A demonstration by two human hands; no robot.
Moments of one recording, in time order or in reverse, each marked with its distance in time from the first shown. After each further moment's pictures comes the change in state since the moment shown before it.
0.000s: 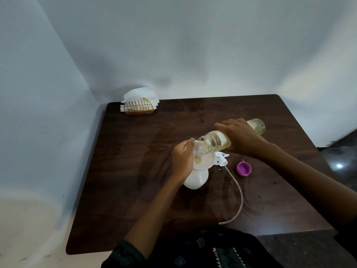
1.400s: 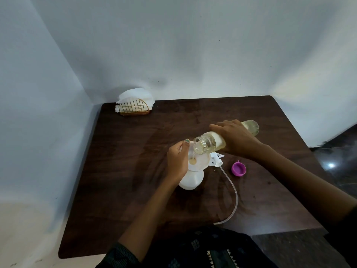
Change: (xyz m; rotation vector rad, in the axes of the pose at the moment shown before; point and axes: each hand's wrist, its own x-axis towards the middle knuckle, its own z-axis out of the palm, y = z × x) left_hand 0.003 0.003 -0.001 0.010 -0.008 0.022; right_hand 0.004 0.000 0.001 0.010 -0.021 0.025
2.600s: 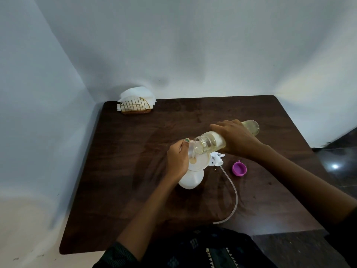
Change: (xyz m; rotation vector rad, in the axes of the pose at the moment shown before) left_hand 0.006 0.002 0.007 0.088 -0.006 0.041; right_hand 0.001 0.007 0.000 0.009 0.001 -0.007
